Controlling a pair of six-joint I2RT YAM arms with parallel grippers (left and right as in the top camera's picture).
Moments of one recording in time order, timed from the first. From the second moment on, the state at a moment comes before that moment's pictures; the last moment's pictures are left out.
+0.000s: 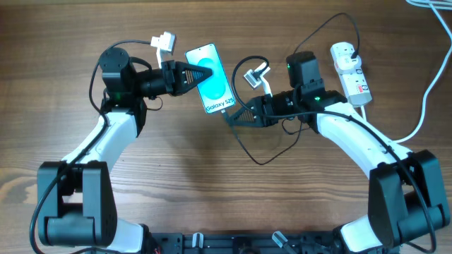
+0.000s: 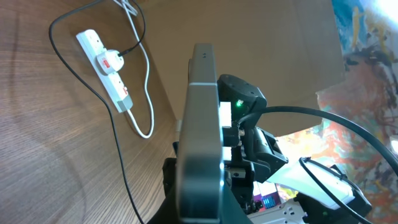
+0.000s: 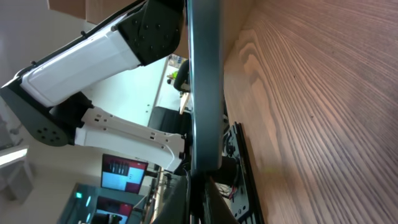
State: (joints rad) left arm -0.04 1.66 0.89 0.68 1.35 -1.11; right arm 0.33 1.68 1.02 -0.16 -1.45 0.39
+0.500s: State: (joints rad) left arm -0.06 1.66 0.89 0.69 1.31 -1.11; right arm 0.33 1.68 1.02 -0.12 -1.45 0.40
